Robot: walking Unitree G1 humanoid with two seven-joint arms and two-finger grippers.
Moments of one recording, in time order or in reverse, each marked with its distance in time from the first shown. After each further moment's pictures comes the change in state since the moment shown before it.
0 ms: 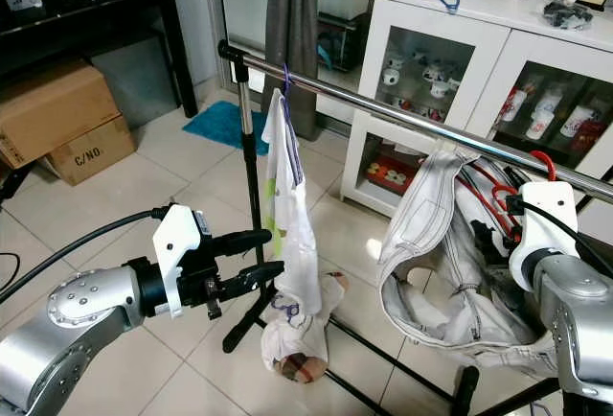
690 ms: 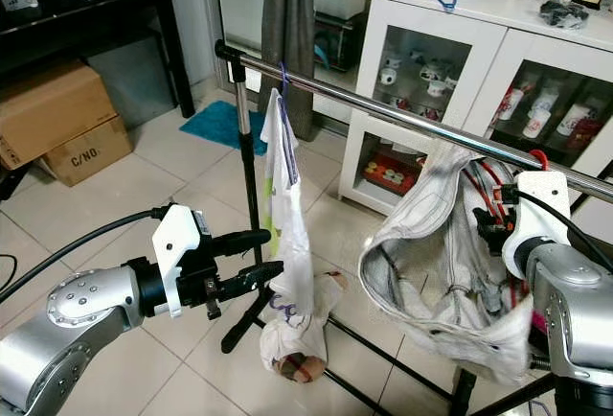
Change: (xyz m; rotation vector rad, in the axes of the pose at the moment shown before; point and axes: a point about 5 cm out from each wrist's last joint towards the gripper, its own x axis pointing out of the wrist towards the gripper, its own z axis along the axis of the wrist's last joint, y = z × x) left arm 0.000 0.000 0.000 0.001 0.002 0.001; right arm 0.010 0.003 0.007 0.027 -0.034 0.035
